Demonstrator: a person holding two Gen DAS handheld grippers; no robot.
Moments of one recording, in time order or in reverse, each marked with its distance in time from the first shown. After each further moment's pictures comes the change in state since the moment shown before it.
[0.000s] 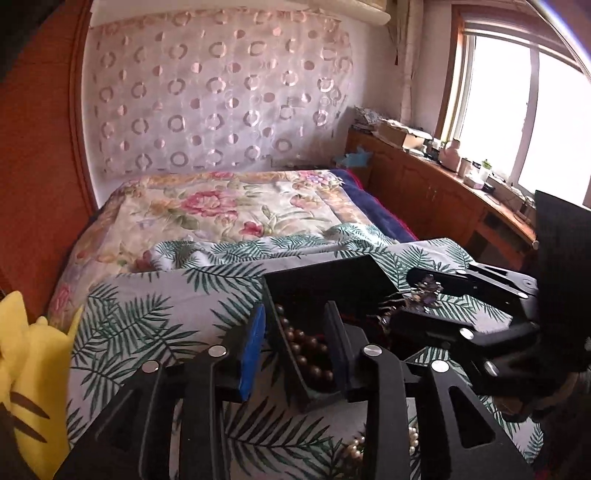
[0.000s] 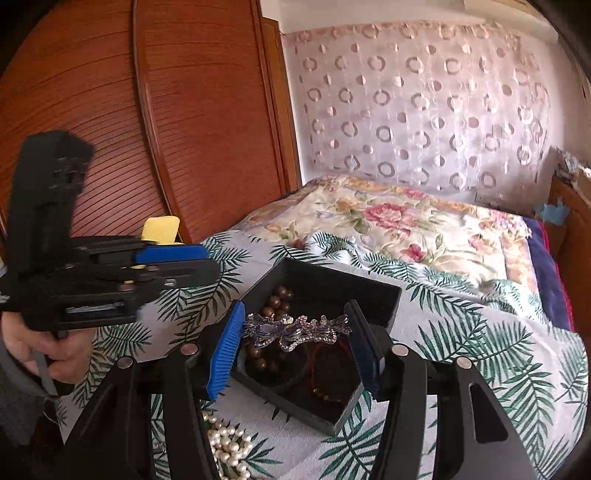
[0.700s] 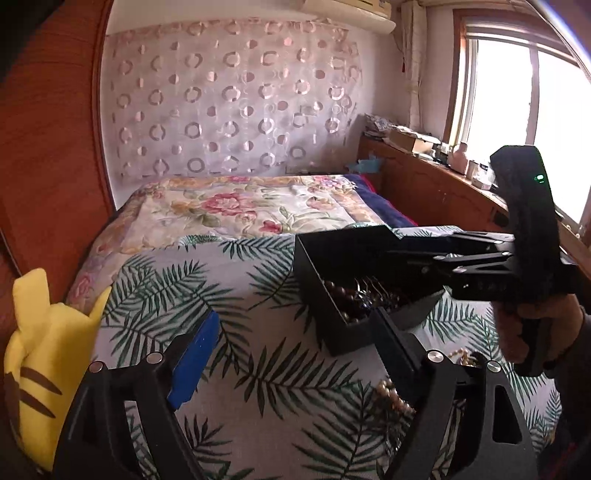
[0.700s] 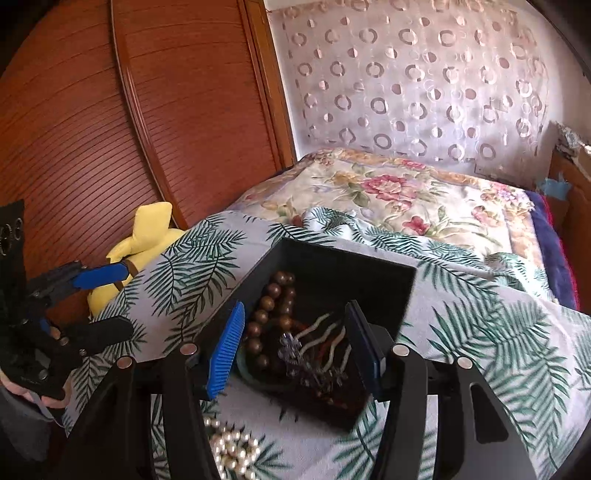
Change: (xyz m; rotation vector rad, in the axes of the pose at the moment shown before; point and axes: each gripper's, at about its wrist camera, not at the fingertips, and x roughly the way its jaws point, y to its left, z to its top) left arm -0.040 0.014 -0.053 -0.003 -0.035 0.049; right arm 0.004 0.003 -0.002 0.039 0.085 -0.013
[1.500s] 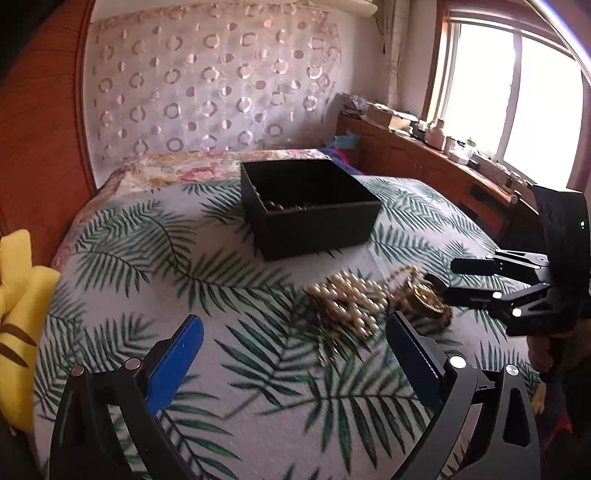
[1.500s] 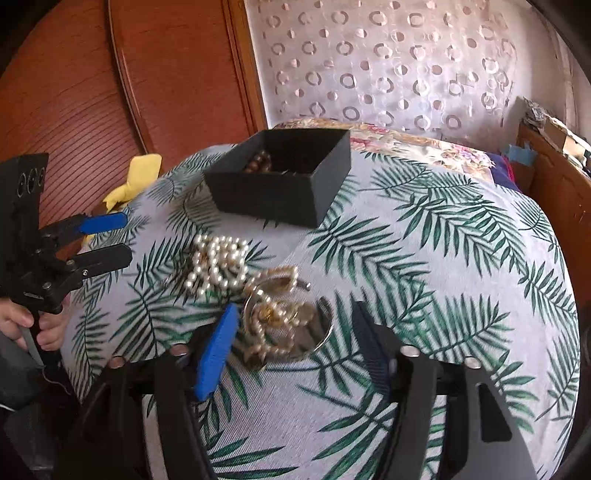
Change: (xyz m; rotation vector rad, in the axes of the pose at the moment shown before) left arm -0.019 -0.047 -0.072 0.026 0.078 -0.078; right arm -0.064 0.008 -0.135 0.028 0.104 -0.111
